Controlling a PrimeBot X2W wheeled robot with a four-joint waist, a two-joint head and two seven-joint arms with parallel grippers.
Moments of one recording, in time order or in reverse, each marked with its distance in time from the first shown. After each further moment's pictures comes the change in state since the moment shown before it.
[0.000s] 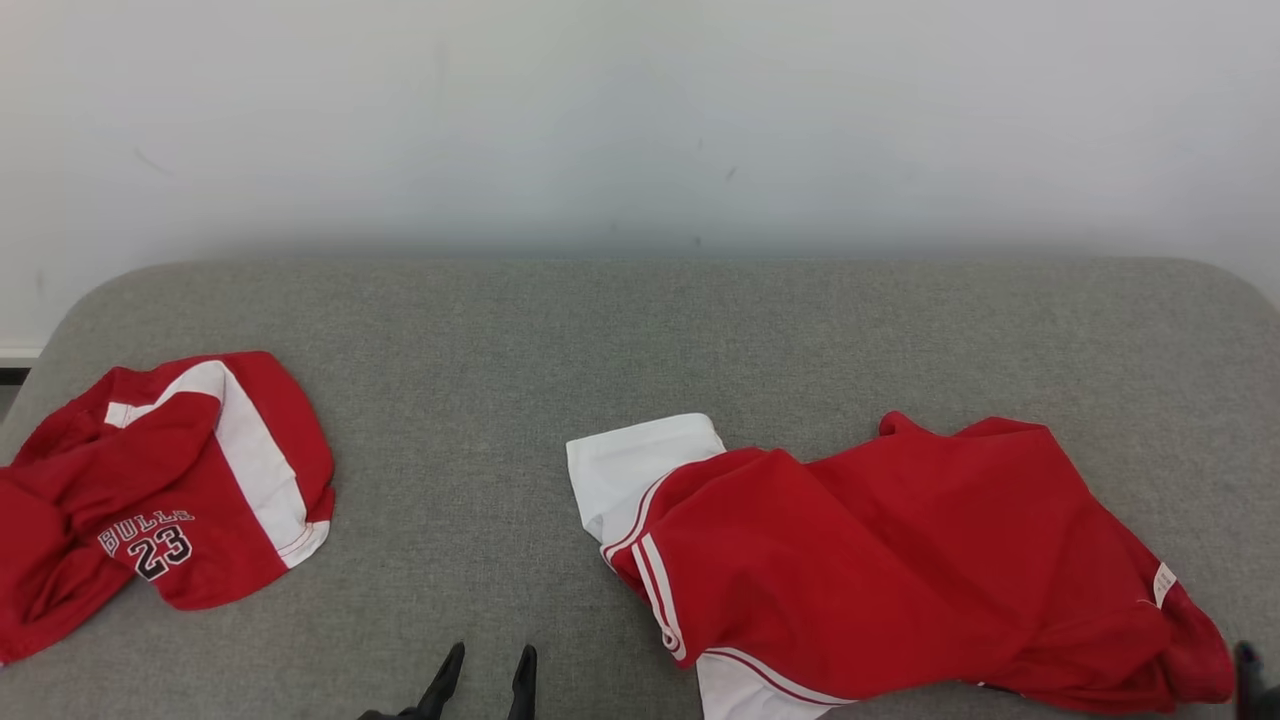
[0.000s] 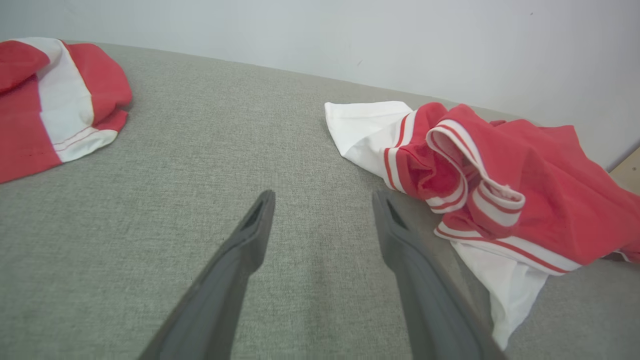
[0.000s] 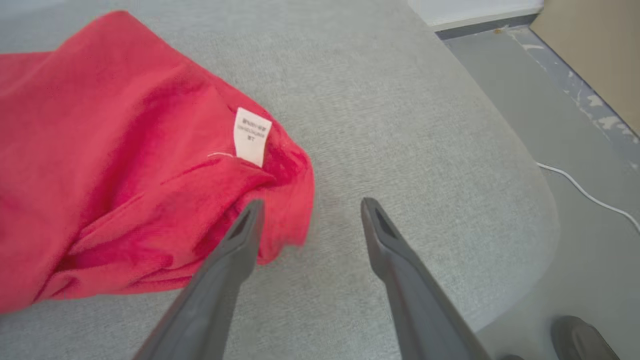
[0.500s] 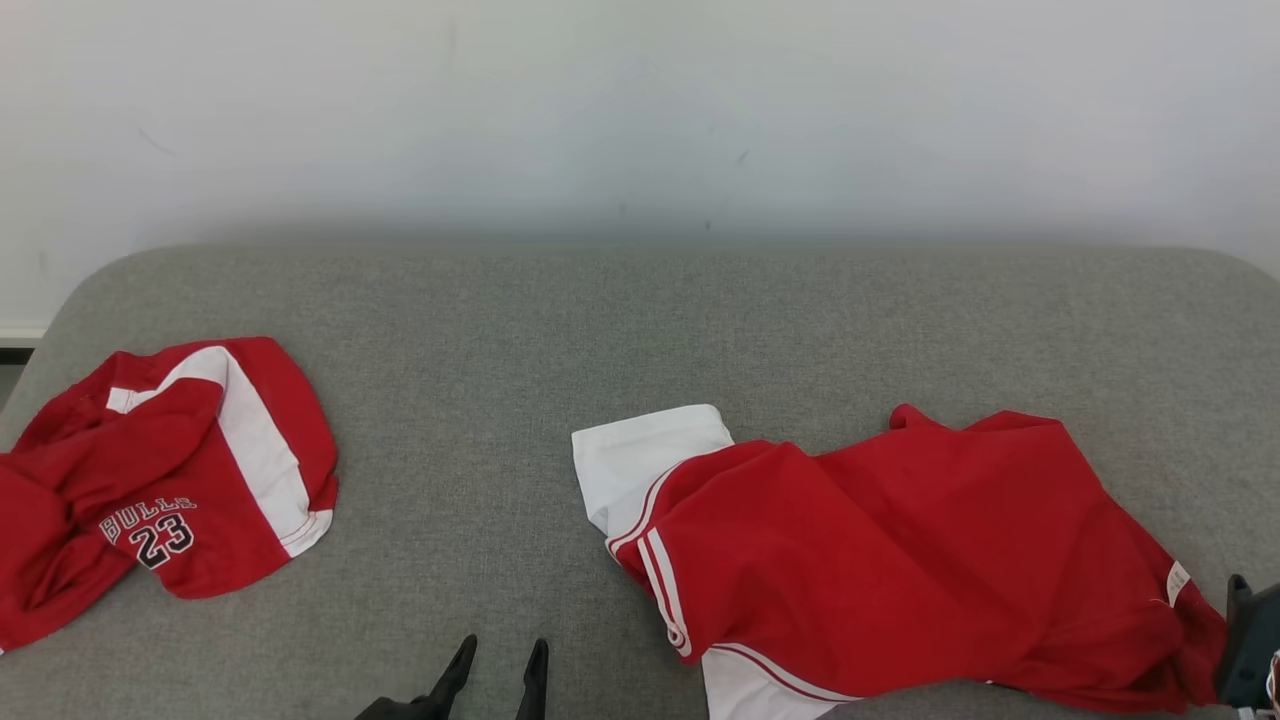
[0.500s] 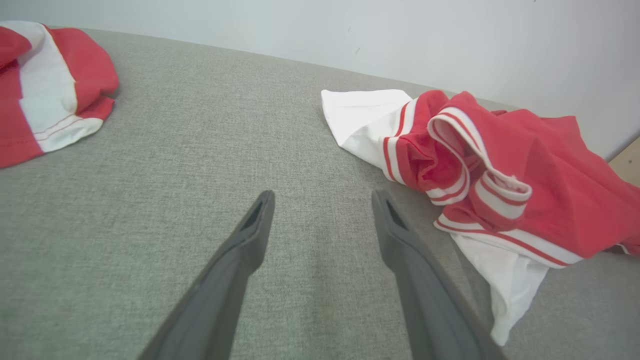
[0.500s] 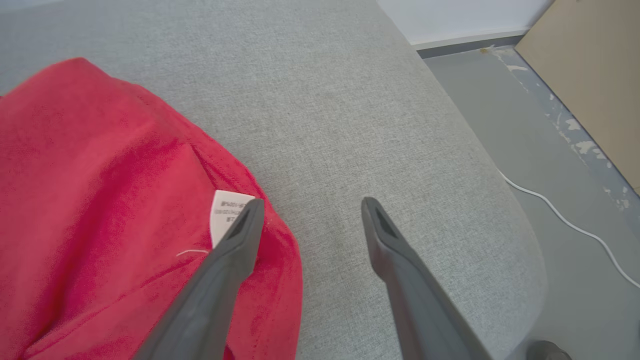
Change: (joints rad) left arm -0.020 -0.002 -0.020 0.017 -0.010 -0.010 0.013; right arm -0.219 -0.091 -0.034 0.194 -0.093 0.000 -0.007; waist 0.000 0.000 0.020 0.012
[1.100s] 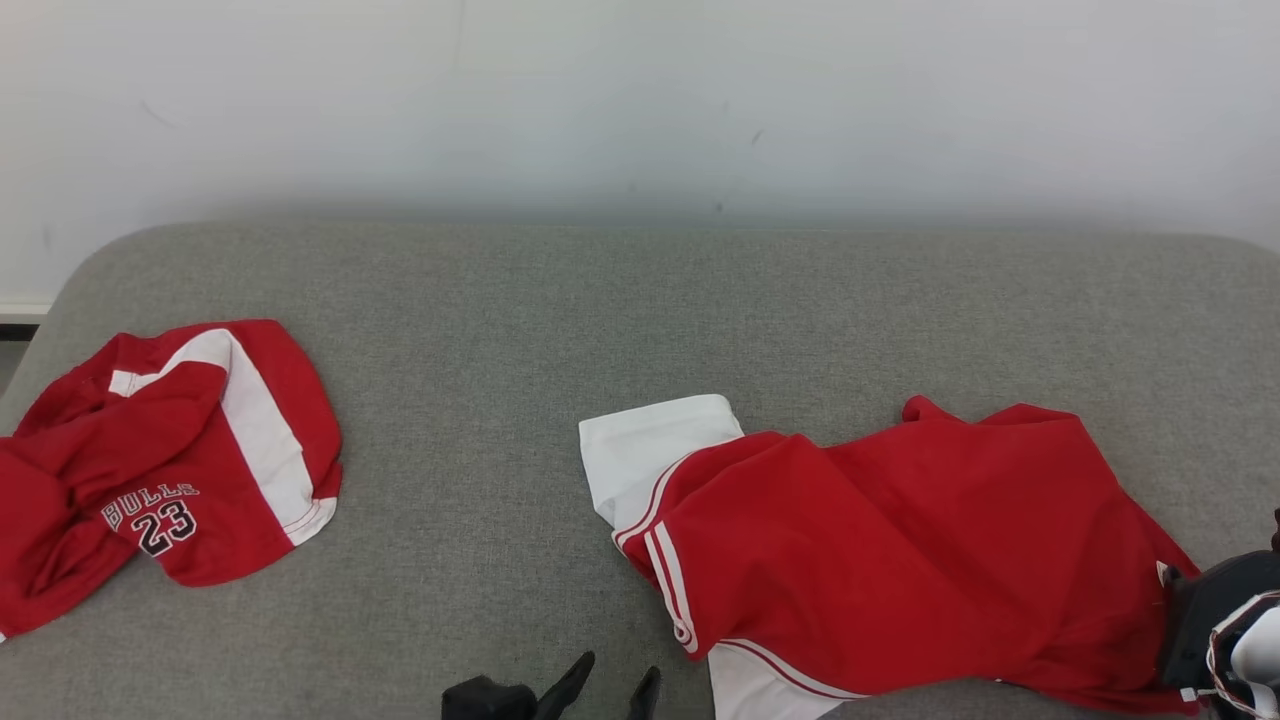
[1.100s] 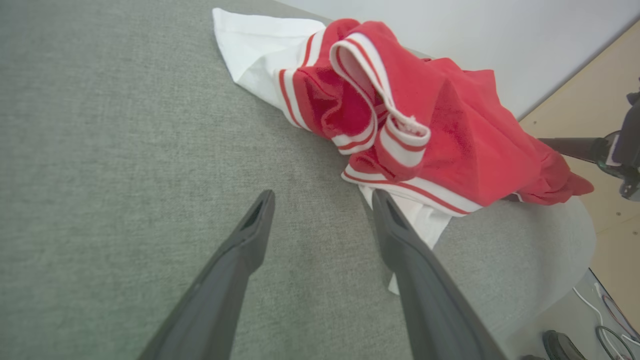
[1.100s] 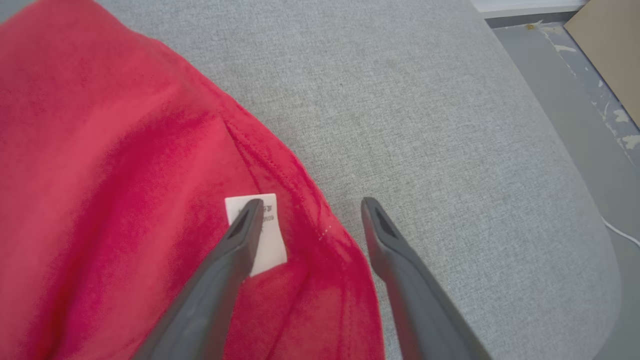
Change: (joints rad) left arm -0.039 -0.017 -0.132 -0.018 -0.105 -0.114 0.152; right arm -0.115 -0.029 0.059 0.238 -0.015 0.000 -0.054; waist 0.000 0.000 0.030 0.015
